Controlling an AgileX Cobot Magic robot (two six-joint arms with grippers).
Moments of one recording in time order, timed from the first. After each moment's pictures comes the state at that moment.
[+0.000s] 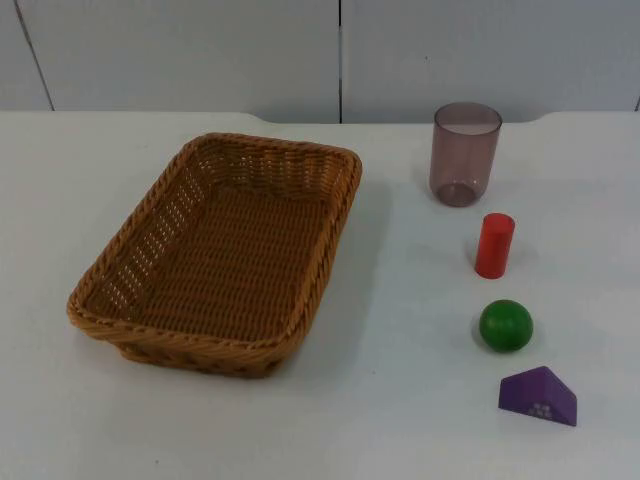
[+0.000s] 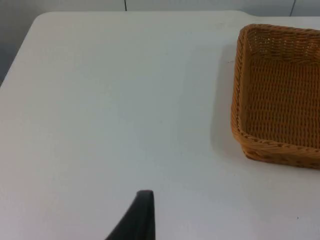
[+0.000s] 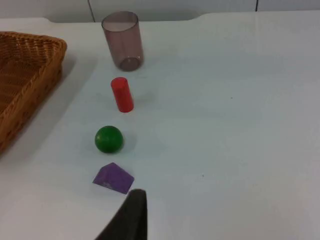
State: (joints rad) right arm 0.07 0.00 -0.52 0.04 1.08 0.04; left arm 0.02 0.00 -0.50 -0.05 1.08 0.00
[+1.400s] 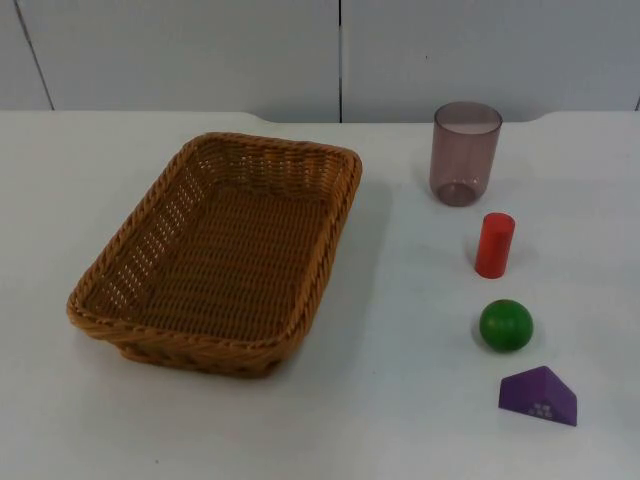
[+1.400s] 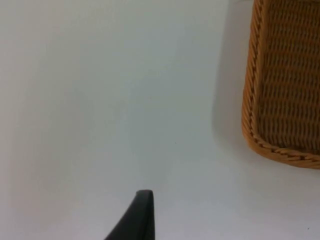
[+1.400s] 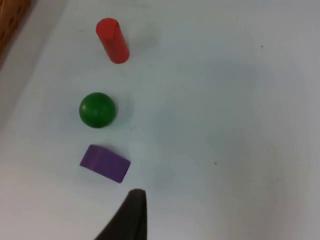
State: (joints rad) right arm 0.07 0.82 -0.64 0.08 0.77 -0.04; left arm 0.02 0.89 -0.68 -0.10 0.77 0.06
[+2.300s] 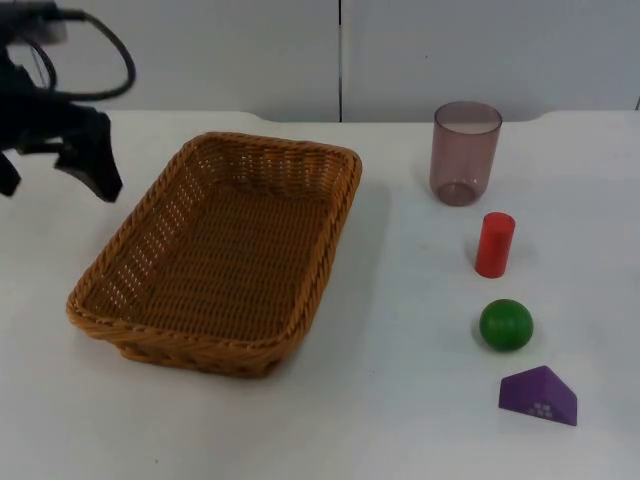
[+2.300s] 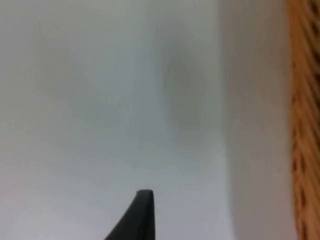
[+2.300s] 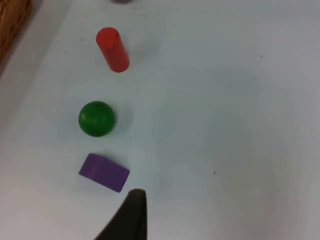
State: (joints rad) right arm 0.07 0.82 -0.64 0.08 0.74 -0.04; left arm 0.02 1.98 -1.33 -0.30 0.74 0.43
